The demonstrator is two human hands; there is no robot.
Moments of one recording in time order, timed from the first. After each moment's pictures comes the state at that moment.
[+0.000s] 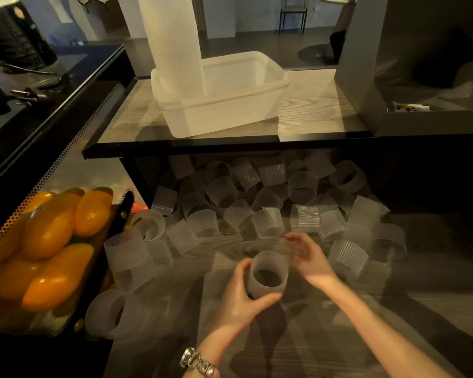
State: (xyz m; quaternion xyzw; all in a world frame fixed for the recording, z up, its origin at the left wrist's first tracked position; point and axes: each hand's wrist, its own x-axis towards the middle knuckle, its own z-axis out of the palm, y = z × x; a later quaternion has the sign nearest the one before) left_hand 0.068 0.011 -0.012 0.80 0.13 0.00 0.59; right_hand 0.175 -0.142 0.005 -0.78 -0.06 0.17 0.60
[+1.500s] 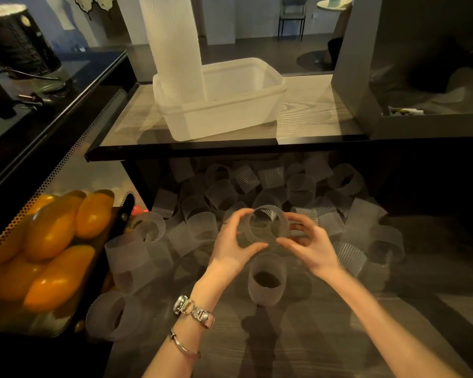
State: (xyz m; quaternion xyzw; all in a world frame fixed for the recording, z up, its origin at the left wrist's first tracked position) left_hand 0.127 0.038 0.062 0.85 0.06 0.08 0.52; right_hand 0.176 -0.137 0.060 -0.76 -0.16 0.08 0.62
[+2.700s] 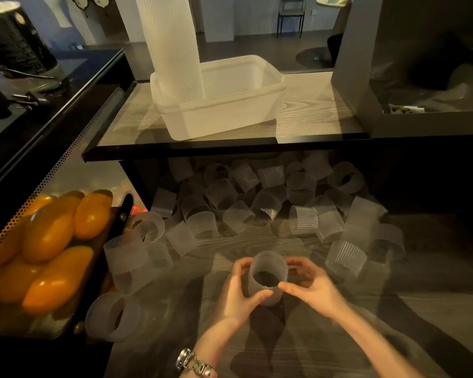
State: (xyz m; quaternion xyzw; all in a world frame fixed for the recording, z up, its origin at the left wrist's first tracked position) left_hand 0.072 0.016 -0.006 0.80 0.10 0.02 0.58; right_hand 0.131 -0.157 0.019 -0.77 -0.08 0.21 0.60
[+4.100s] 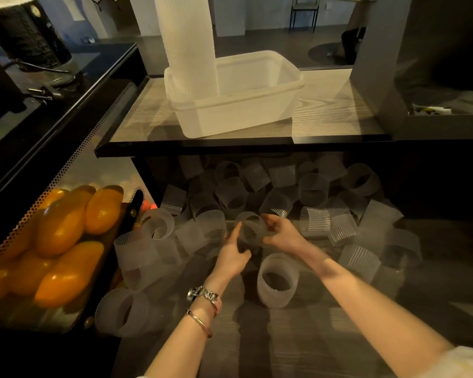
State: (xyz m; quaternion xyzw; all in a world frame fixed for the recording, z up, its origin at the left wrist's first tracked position) left_hand 0.151 0.065 -0.016 0.83 0.20 -0.06 0.51; right_hand 0.231 -0.070 0.012 -0.81 -0.13 0.28 0.50
